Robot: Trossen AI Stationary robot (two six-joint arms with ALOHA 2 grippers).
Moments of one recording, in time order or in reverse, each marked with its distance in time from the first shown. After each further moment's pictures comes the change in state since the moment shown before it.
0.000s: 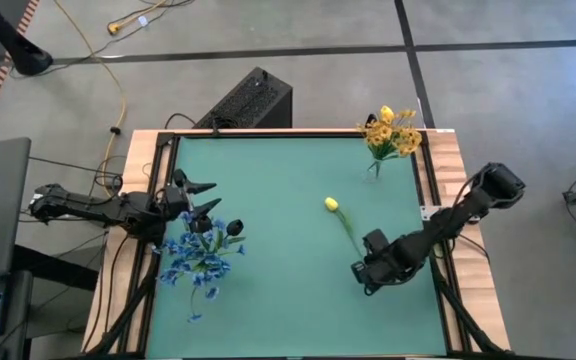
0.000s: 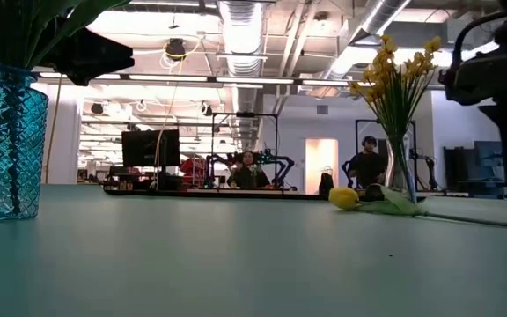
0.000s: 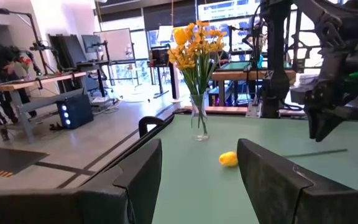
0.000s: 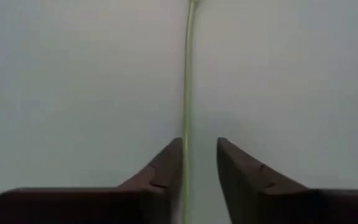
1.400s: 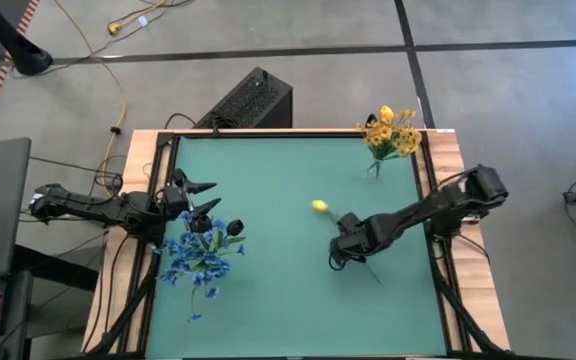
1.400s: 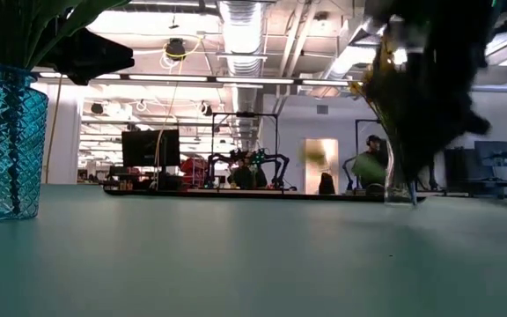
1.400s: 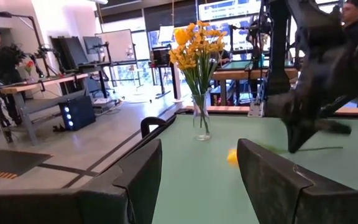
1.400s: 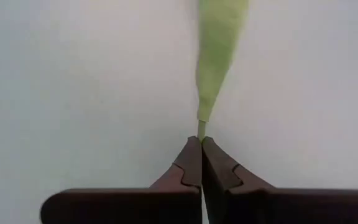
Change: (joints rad) left arm 0.000 0.002 0.000 0.002 -0.005 0.017; right arm -0.294 0.135 0.064 0.133 -0.011 -0.419
